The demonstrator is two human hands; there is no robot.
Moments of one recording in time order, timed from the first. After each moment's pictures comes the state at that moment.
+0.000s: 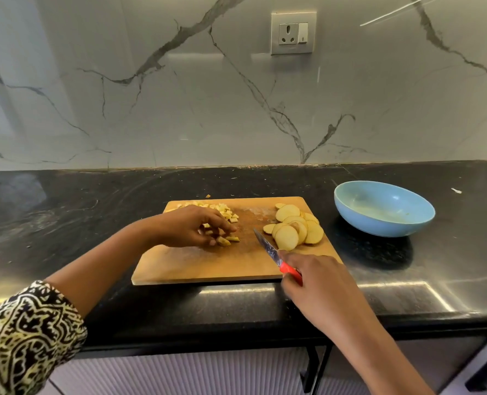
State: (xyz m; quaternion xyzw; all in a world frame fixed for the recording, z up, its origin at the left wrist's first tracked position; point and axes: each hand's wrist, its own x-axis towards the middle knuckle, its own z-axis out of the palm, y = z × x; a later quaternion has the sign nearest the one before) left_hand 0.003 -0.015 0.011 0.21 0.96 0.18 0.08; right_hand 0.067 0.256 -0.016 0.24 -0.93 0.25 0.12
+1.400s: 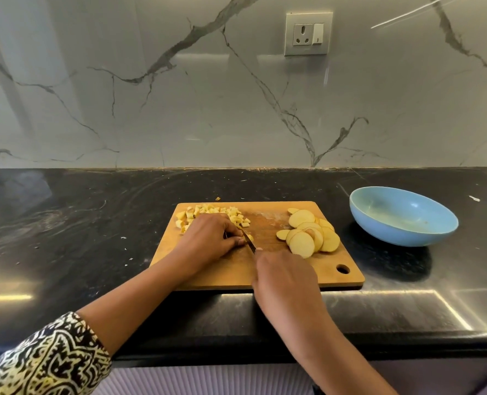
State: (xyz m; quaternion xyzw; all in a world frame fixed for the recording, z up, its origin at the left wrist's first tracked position) left_hand 0.008 0.015 -0.016 0.06 0.97 0.18 -0.15; right_hand 0.063 0.182 -0.002 0.25 -0.96 0.09 0.08
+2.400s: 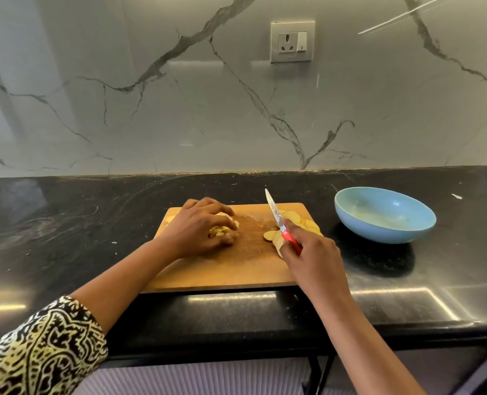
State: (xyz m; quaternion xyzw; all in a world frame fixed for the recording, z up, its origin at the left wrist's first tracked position) left_hand -0.012 -0.006 -0.011 0.20 0.96 0.02 -0.19; right_hand 0.020 0.238 -0.024 0.17 -0.90 0.34 0.22
